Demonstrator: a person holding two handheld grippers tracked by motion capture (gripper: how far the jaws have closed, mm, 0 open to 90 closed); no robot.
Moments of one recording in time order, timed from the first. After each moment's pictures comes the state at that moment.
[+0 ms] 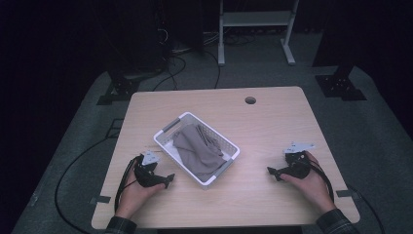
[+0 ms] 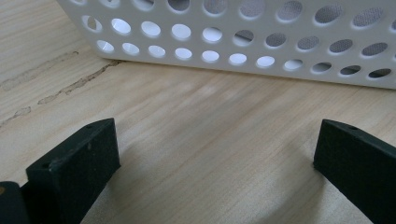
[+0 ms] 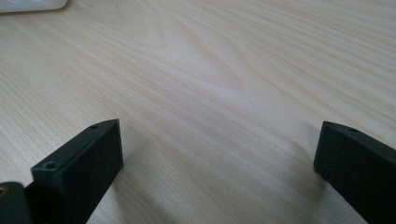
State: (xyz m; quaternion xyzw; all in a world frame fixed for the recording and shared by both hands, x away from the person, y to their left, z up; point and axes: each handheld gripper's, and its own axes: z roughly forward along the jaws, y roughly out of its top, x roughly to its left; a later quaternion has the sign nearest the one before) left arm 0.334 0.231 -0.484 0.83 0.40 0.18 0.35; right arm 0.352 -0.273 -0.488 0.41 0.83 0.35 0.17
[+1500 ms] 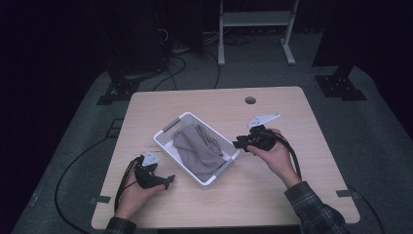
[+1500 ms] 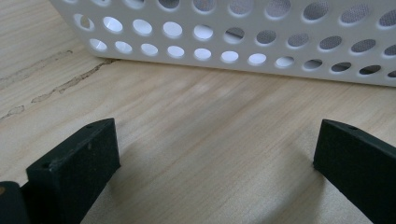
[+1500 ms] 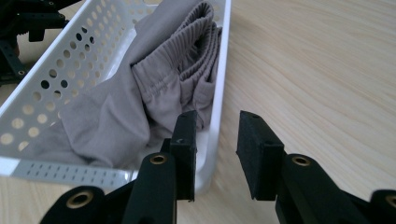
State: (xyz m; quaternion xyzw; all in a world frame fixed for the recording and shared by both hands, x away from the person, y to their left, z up) left arm 0.331 0.230 -0.484 0.83 0.40 0.18 0.35; right arm 0.397 -0.161 -0.404 0.32 0.84 0.43 0.08
